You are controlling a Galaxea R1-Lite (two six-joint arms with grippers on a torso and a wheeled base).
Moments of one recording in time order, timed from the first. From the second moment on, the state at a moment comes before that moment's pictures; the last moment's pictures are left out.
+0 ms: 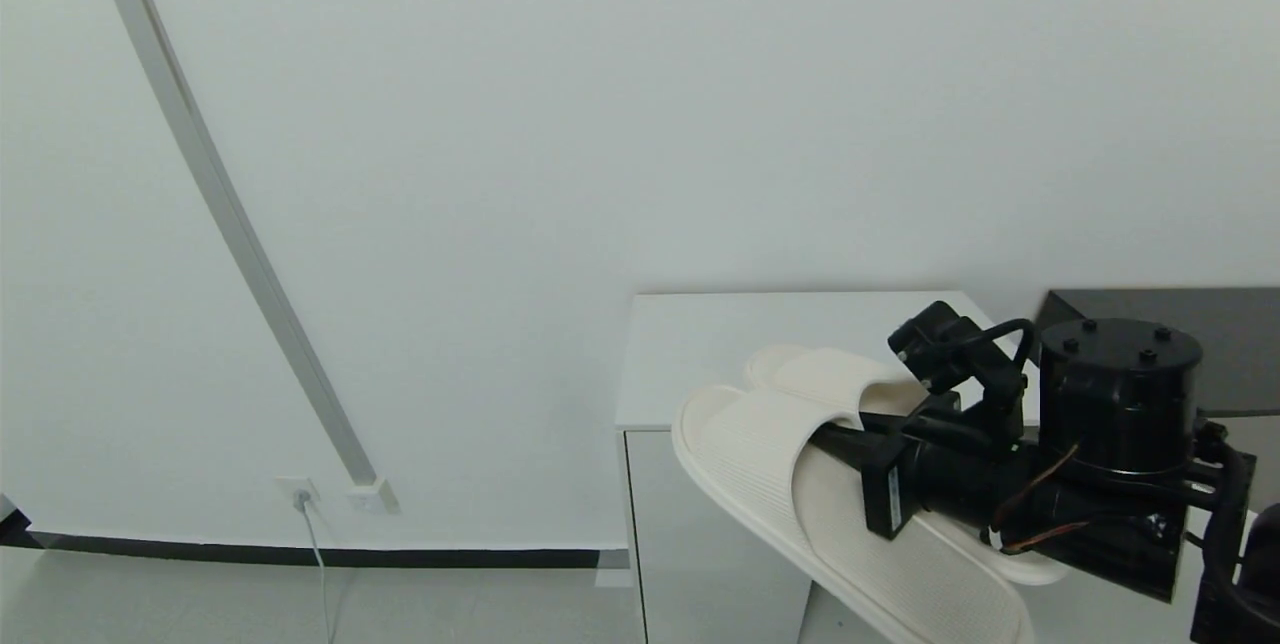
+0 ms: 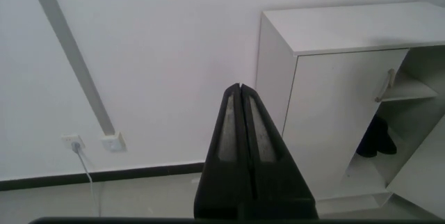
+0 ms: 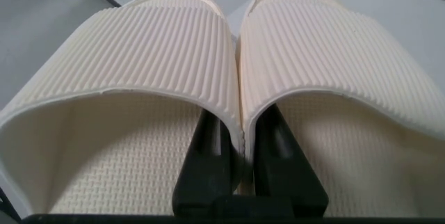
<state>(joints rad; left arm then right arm) 0.00 0.00 0.00 0.01 -0.04 0.03 0.69 1.64 -0.59 -0.80 0.05 0.01</state>
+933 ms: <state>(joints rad) 0.00 0.00 0.00 0.01 -0.04 0.03 0.70 1.63 -0.59 -0.78 0.05 0.01</state>
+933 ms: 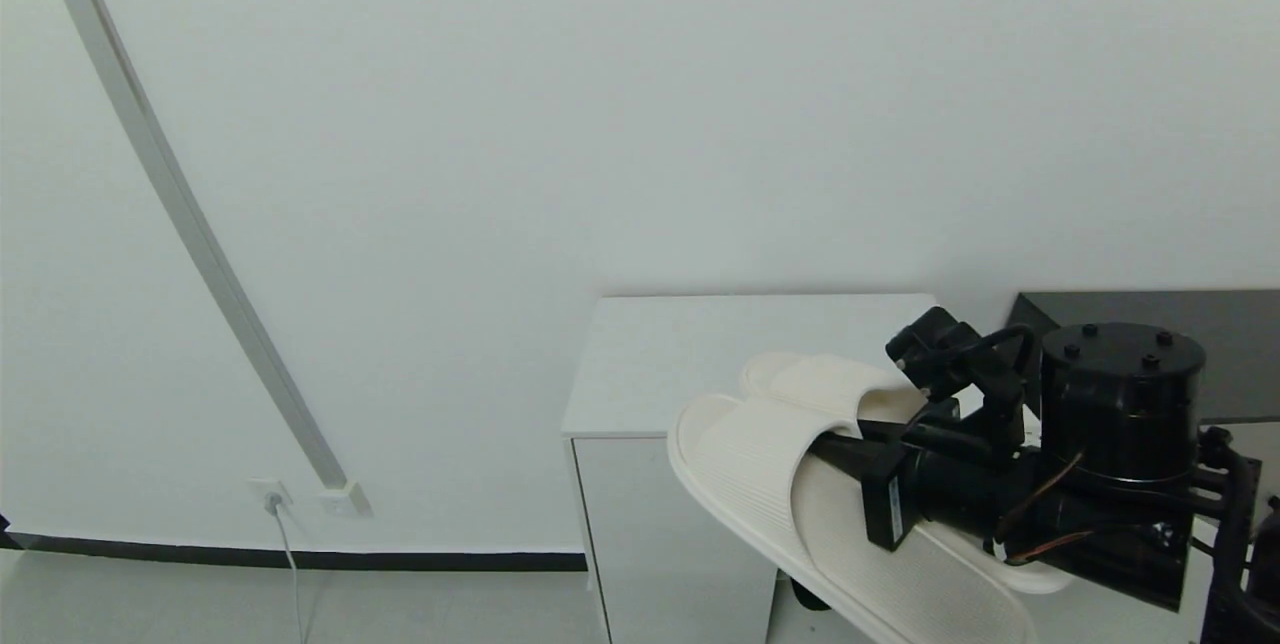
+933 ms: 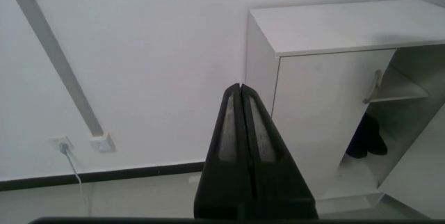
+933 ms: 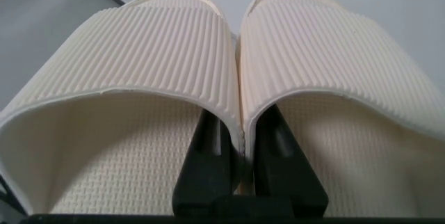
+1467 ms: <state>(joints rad) 0.00 0.00 0.00 0.01 -0.04 0.03 0.70 1.63 -0.58 -0.77 0.05 -0.01</state>
